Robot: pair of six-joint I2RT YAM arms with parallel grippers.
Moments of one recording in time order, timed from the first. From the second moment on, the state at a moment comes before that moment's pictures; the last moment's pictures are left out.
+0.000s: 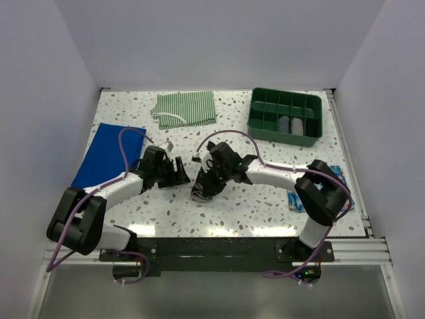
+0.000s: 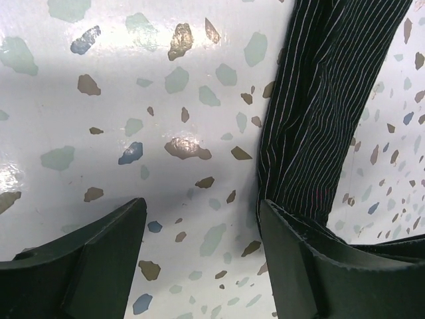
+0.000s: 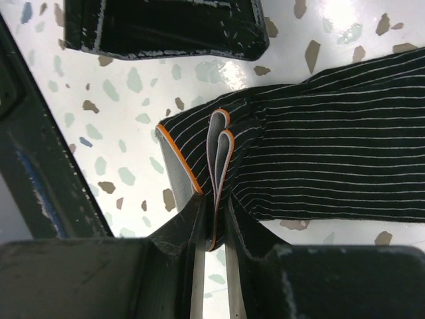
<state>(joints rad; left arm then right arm) -0.37 1.36 0.57 -0.09 0.22 -0.54 0.86 1.73 1.05 -0.24 -0.42 0.09</state>
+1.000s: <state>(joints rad) -0.37 1.15 0.33 0.17 0.39 -0.55 0.66 2.05 1.23 -0.33 -0.81 0.17</state>
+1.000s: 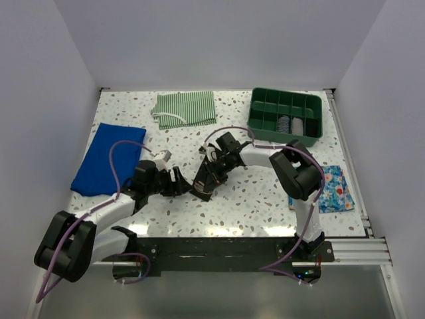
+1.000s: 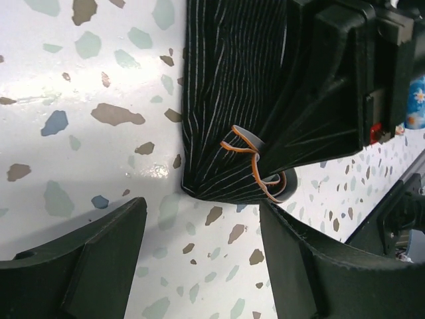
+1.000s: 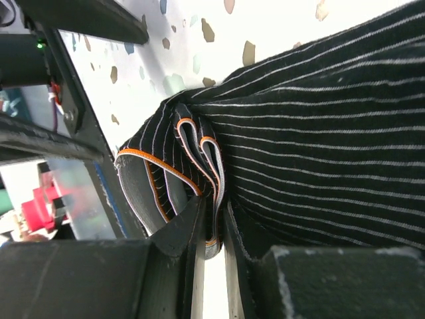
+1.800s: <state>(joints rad) -0.37 1.39 0.22 0.66 0.54 -0.54 0.64 2.09 1.29 -0.39 -0.85 0.15</state>
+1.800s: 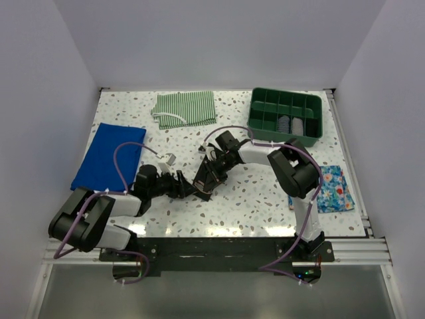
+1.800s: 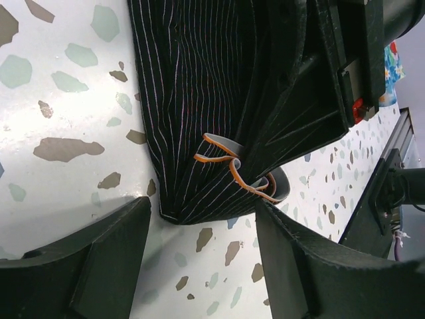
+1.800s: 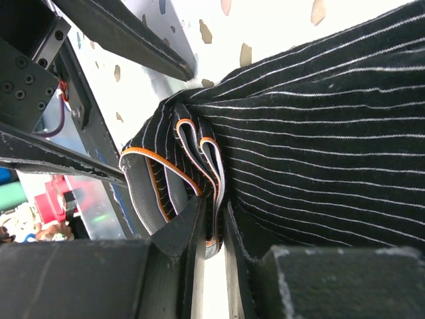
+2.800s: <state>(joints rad) -0.37 1.62 0.23 0.92 0.52 -0.61 0.64 2.11 1.32 -0.42 -0.84 0.14</state>
